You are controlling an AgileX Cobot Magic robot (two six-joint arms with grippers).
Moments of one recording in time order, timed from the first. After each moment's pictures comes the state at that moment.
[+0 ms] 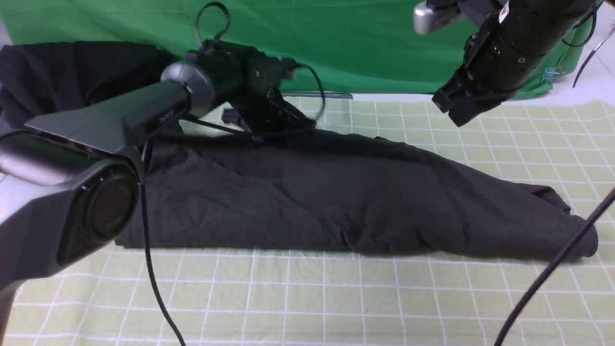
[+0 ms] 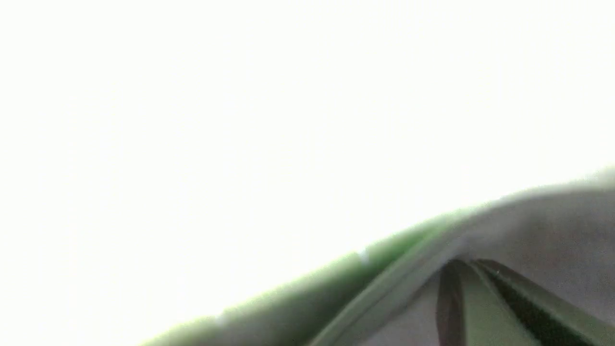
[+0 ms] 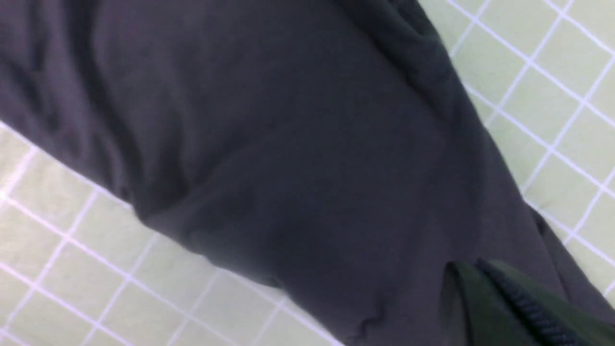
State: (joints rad) right arm 0.35 1.88 -1.86 0.07 1.21 -0.21; left arm -0.33 2.42 -2.12 0.02 0.70 -0.16
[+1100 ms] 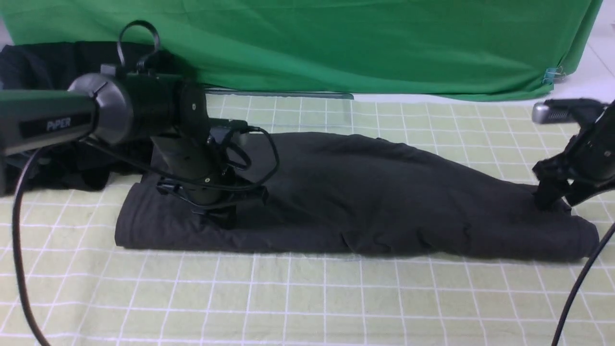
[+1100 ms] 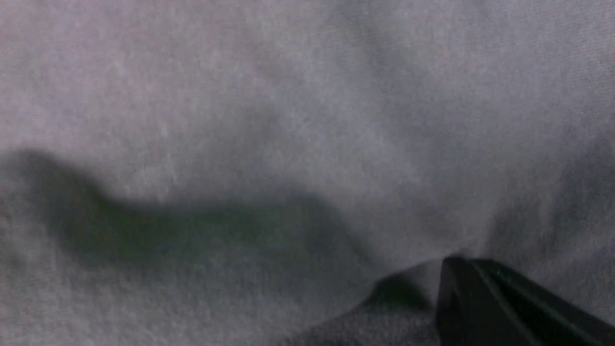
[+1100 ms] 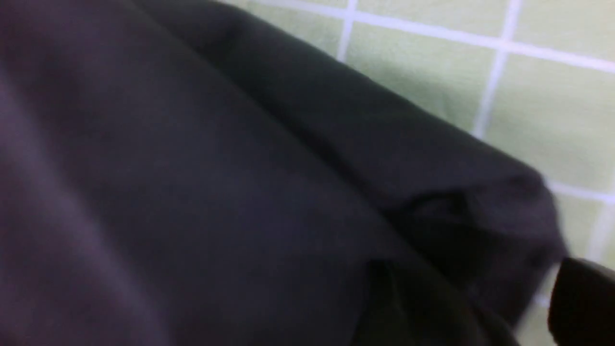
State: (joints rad) right arm -0.10 2.09 -1.57 0.16 0.97 -0.28; left arm -0.31 2.01 -1.39 -0.08 0.78 -0.04
